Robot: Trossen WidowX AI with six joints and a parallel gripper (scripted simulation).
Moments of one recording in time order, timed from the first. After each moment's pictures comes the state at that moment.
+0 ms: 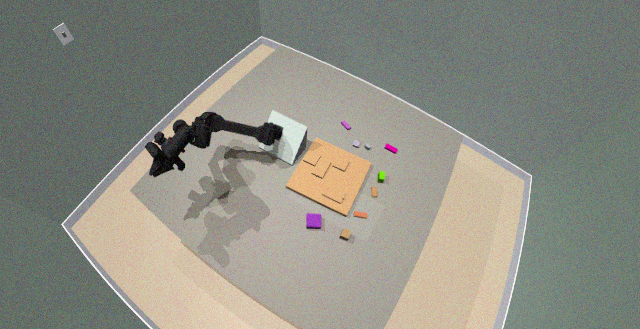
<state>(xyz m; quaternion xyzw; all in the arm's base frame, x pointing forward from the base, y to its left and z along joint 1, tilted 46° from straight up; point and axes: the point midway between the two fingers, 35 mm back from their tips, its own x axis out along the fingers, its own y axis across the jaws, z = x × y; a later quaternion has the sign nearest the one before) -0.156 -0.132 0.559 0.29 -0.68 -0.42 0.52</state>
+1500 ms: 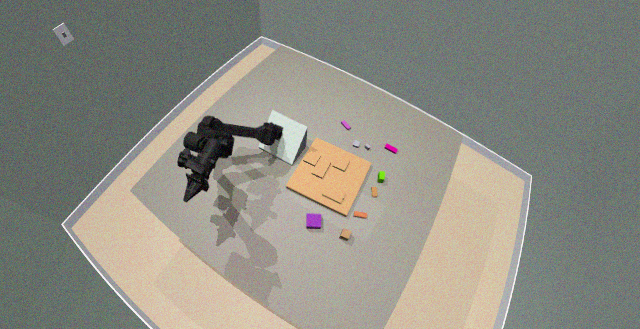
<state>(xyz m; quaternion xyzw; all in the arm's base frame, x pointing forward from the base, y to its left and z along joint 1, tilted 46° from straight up) 0.042 -0.109 0.606 0.18 -0.56 -0.38 0.72</state>
